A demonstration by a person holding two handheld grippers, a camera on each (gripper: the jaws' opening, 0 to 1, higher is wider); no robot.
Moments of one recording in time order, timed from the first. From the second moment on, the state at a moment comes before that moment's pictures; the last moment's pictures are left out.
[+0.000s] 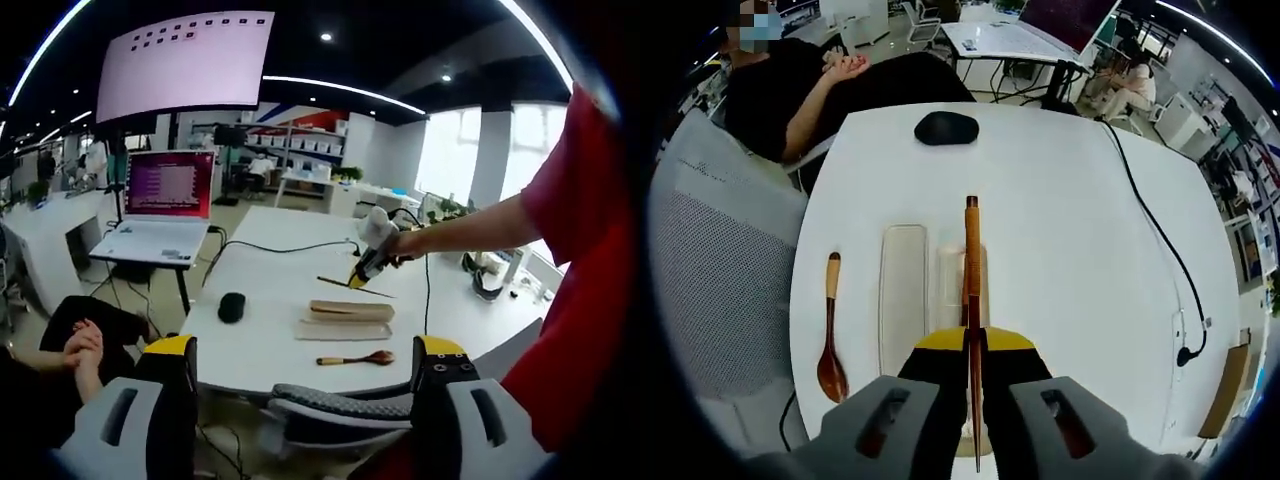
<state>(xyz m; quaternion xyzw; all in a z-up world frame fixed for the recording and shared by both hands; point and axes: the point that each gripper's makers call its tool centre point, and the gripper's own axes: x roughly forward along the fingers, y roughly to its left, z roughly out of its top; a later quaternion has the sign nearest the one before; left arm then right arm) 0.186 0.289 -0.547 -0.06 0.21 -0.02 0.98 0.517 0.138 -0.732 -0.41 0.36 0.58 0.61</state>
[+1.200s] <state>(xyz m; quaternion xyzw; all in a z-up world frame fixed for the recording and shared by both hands) 0.189 0.288 -0.548 -0.06 0.21 -0.02 0.98 0.515 0.145 -0.767 -0.38 0.35 0.58 0.63</state>
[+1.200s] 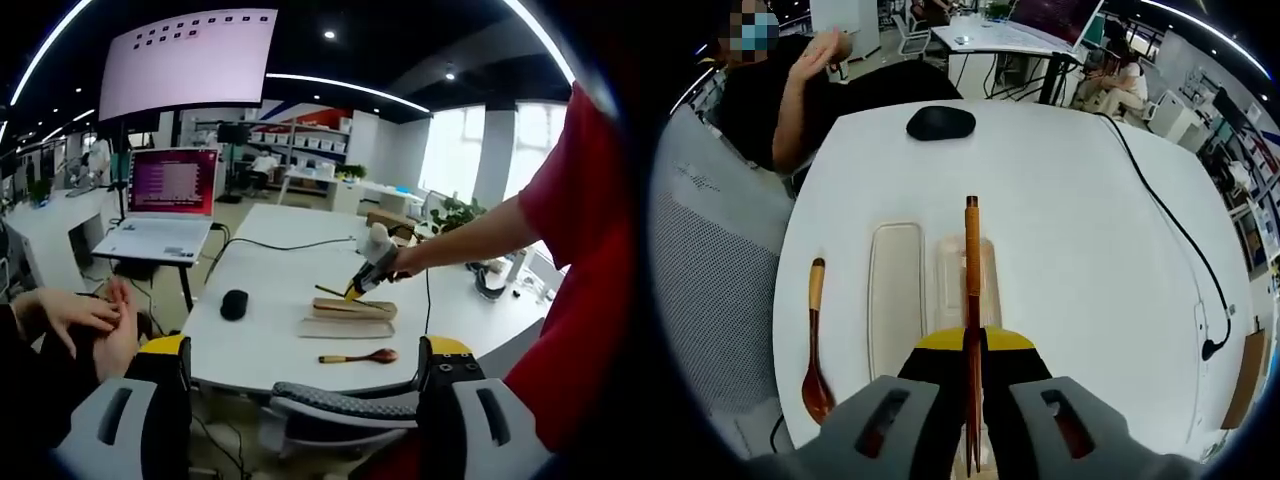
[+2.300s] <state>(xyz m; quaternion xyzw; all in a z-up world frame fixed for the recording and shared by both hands) 0.185 0.288 -0.554 -0.06 0.23 -0.02 0.97 0.495 0.136 -0.799 -0.40 0.41 0.55 0.60</state>
